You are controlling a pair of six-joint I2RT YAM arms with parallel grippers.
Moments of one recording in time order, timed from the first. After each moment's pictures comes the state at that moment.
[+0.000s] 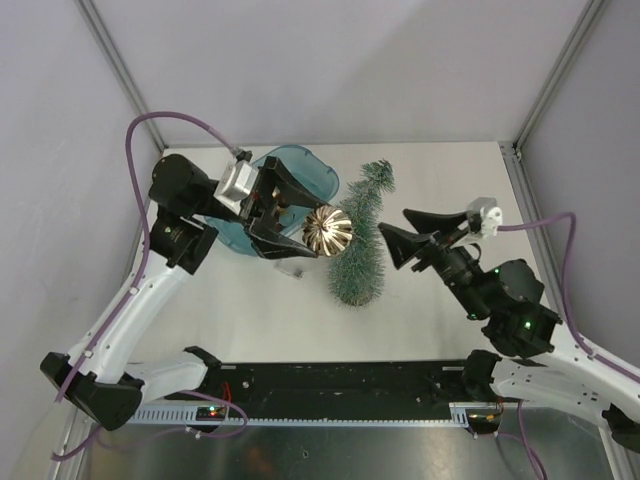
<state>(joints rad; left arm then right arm) -0.52 1.13 1.31 0.19 1.34 -0.22 1.04 0.67 0.83 0.15 0.34 0.20</state>
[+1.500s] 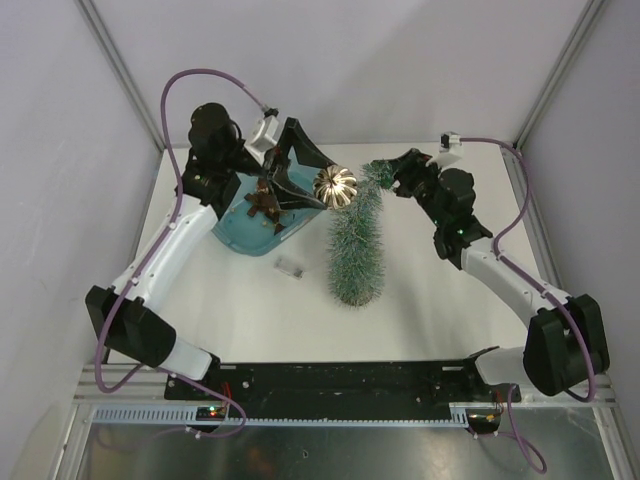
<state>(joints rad) -0.38 1.48 1.53 0.14 1.48 -0.05 0.39 1.33 0.95 0.42 -0.05 0.66</state>
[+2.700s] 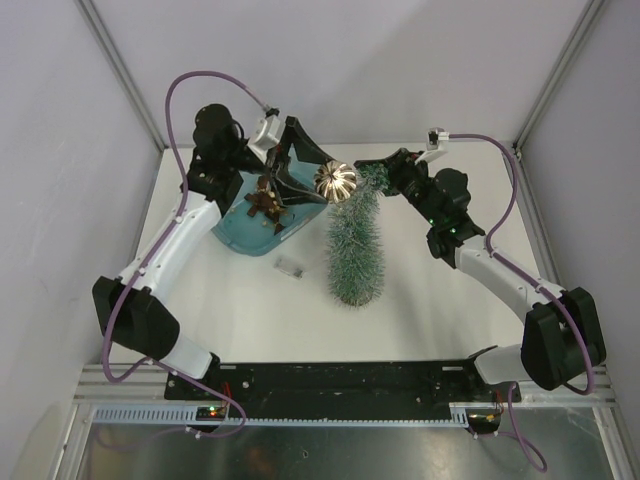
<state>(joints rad) -0.36 1.52 1.51 0.19 1.47 -0.03 0.44 1.37 0.97 0.56 -0.22 0.71</state>
